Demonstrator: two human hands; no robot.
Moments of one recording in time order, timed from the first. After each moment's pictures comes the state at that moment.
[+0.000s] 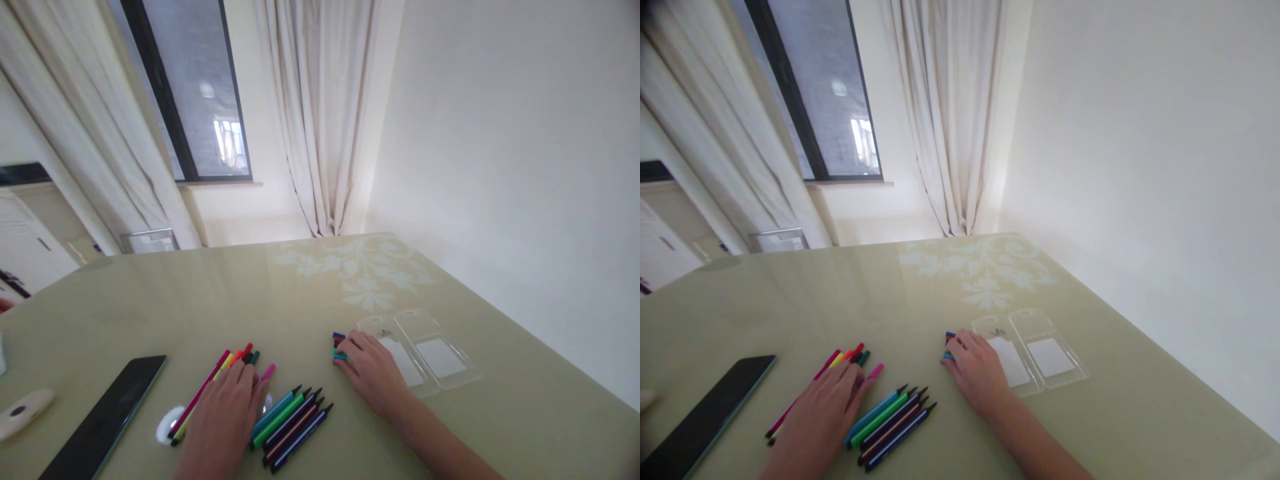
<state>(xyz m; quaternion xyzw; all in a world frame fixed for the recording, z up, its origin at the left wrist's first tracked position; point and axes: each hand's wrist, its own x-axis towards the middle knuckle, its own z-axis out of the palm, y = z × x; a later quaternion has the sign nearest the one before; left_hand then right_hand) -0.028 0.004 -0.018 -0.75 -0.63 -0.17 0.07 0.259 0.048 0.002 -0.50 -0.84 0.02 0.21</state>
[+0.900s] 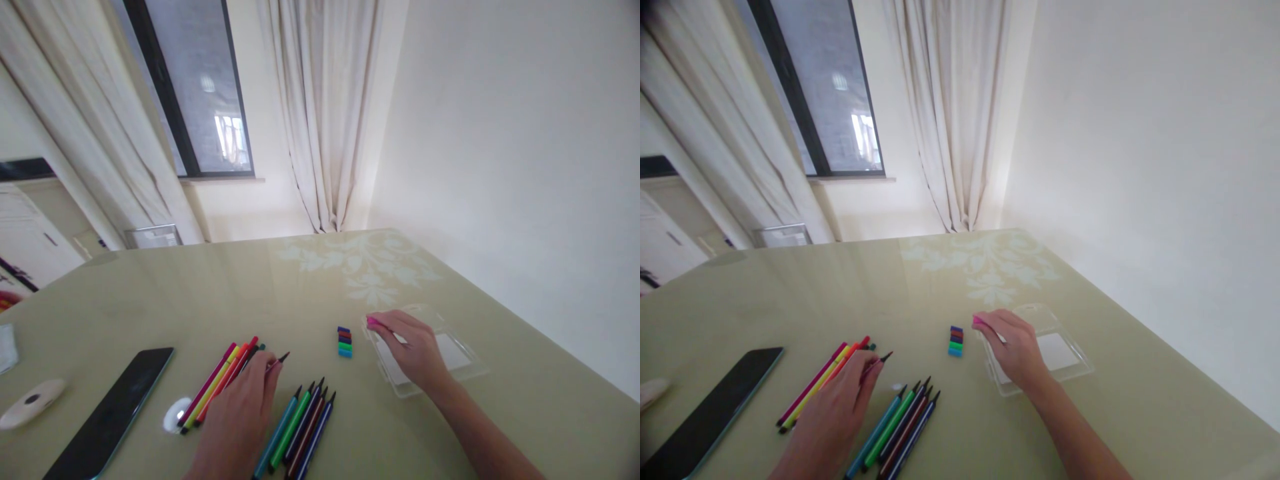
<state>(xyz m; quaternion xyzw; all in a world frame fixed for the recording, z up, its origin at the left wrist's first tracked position) -0.008 -0.010 -0.001 -0.74 -0.62 -0.26 -0.03 0.300 0.060 0.028 -0.40 -0.80 0.02 0.45</state>
